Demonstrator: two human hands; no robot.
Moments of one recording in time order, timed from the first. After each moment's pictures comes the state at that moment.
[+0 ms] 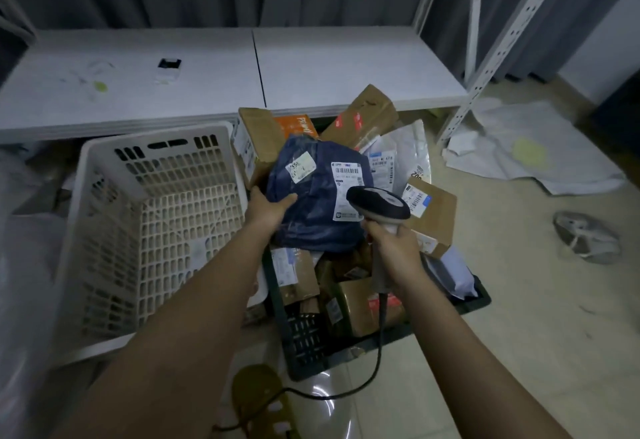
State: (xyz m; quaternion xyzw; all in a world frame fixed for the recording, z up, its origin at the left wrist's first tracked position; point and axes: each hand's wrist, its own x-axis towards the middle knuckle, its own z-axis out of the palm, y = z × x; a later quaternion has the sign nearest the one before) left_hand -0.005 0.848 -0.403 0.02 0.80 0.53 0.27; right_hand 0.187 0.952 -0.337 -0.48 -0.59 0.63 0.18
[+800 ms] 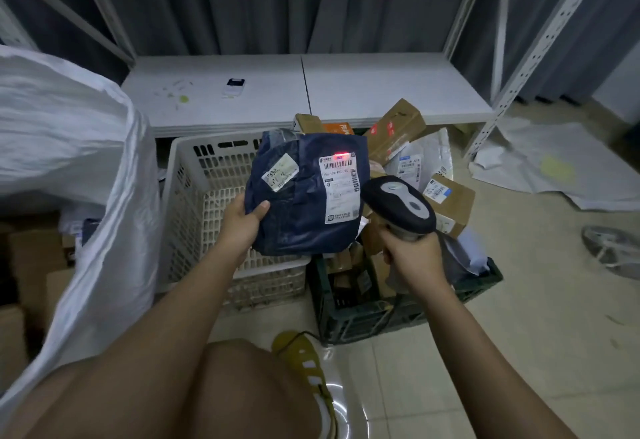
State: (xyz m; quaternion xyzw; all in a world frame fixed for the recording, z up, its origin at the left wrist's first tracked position) left_hand 0.061 0.689 -0.332 0.04 0.74 0.65 0.18; right_hand 0.249 0.869 -0.300 -0.39 -0.68 0.59 0.19
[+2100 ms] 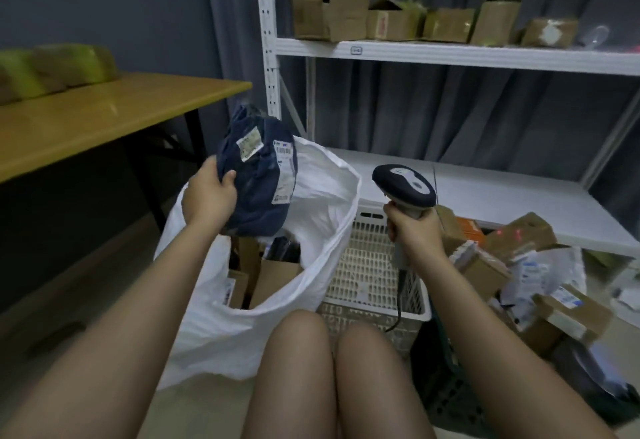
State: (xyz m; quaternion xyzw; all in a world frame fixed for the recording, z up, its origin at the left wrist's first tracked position) left_hand 0.119 0.364 -0.107 -0.04 0.88 0.39 -0.27; right_hand 0.191 0.650 -0.137 -0.14 -0.71 0.67 0.19
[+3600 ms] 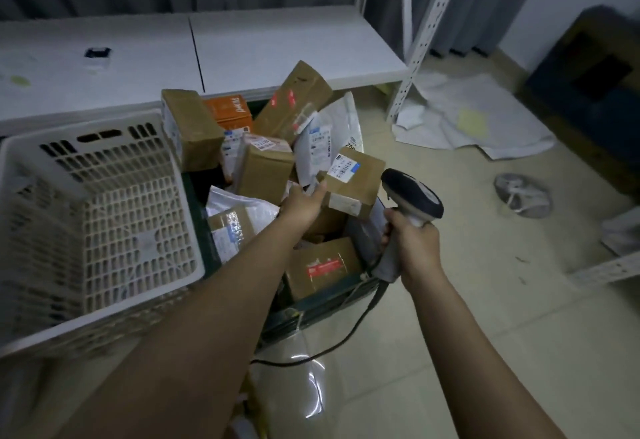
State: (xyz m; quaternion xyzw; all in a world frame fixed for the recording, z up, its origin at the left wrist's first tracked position) left_hand 0.147 0.939 -0.359 0.11 0.79 0.45 0.40; right_hand 0.312 1.003 -0.334 -0.54 -0.50 0.61 0.29
